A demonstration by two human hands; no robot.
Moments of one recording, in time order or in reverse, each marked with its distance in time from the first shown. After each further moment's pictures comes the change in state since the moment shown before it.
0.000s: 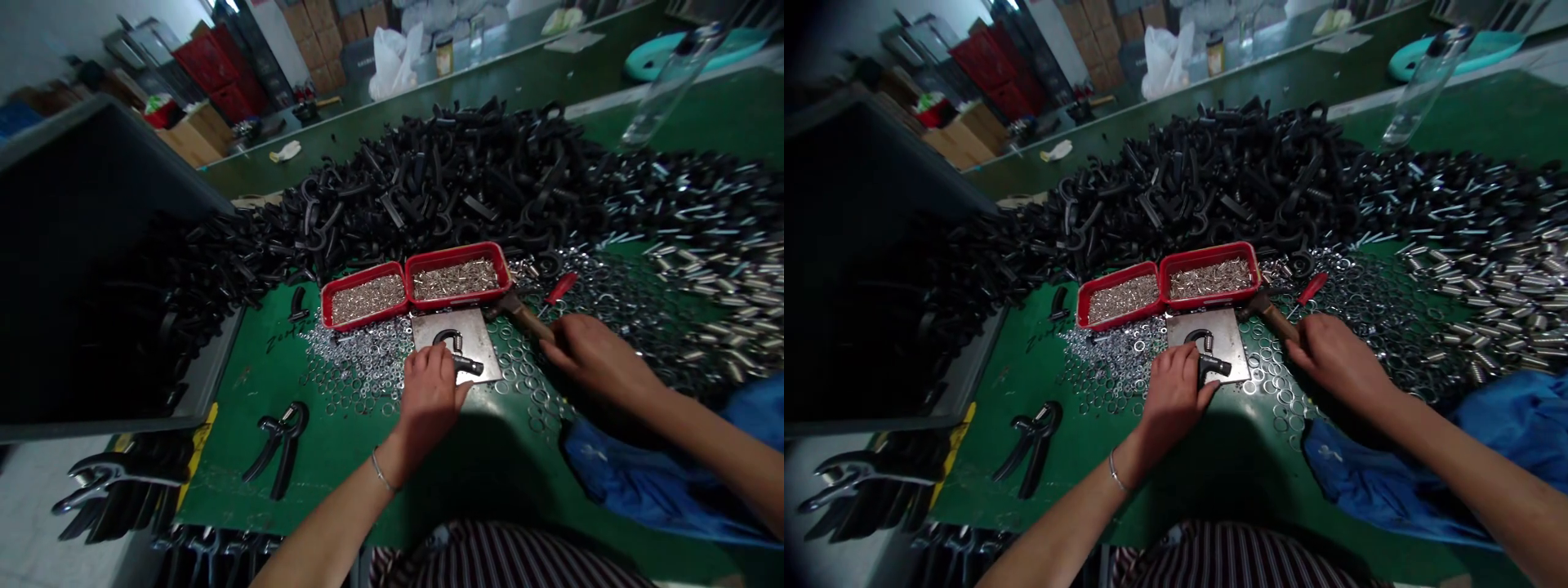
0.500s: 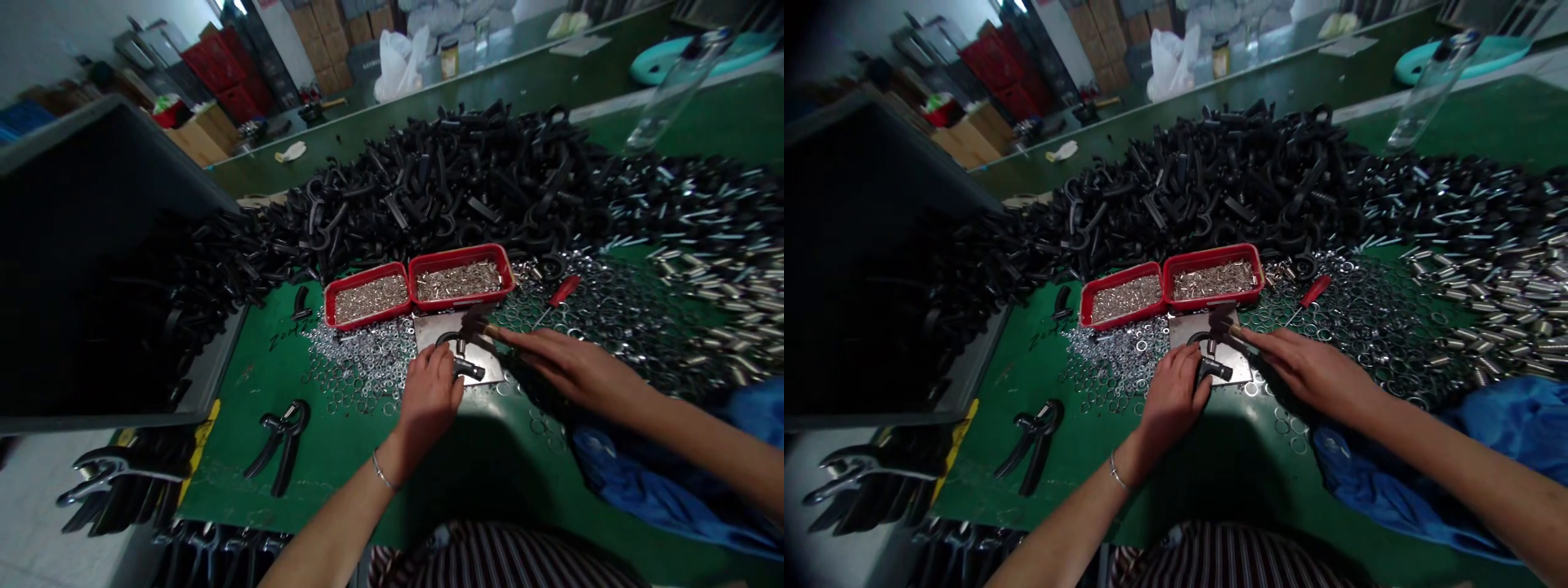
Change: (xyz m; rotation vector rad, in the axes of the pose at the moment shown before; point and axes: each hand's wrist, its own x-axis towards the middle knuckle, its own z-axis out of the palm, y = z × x) left_hand -0.008 -0.003 0.006 -0.156 0.023 -0.018; right_hand -0.006 -0.047 -0.026 0.291 -0.128 -0.314
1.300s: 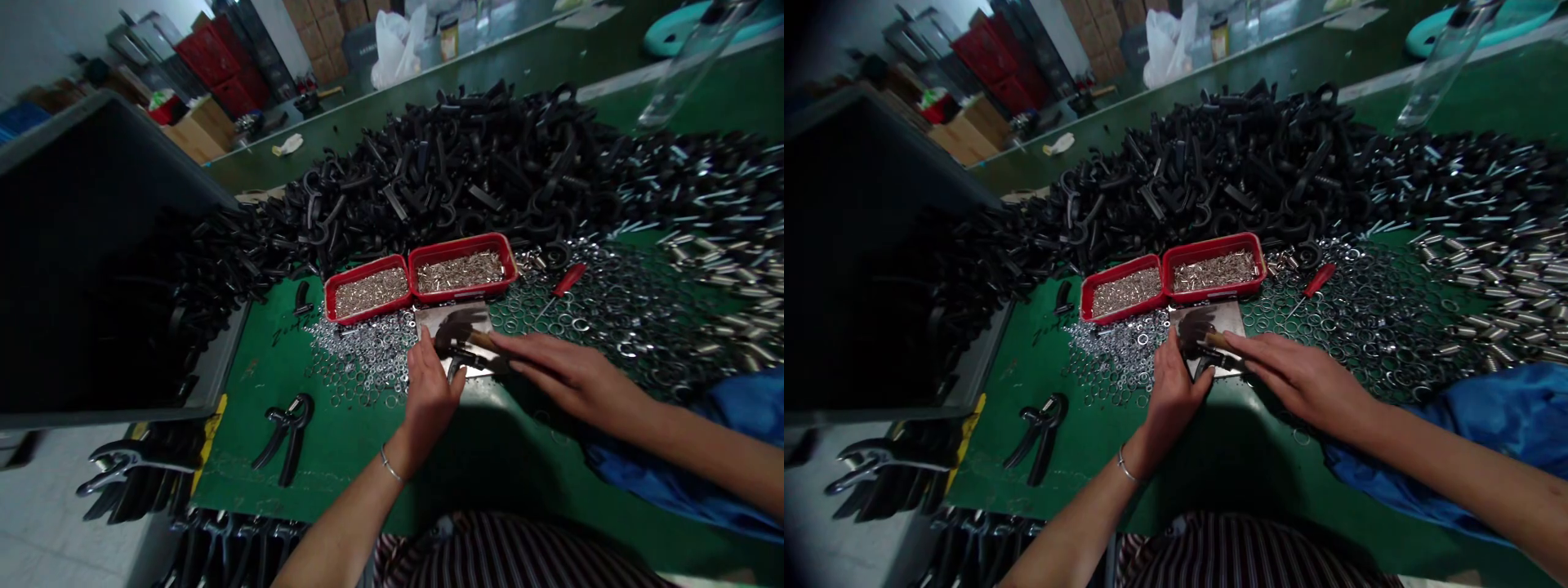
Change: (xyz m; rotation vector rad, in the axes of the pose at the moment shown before) left_hand -0.008 0.005 0.015 -0.053 0.218 -0.154; right_hand -0.005 -0.016 0.009 0.128 0.130 -0.117
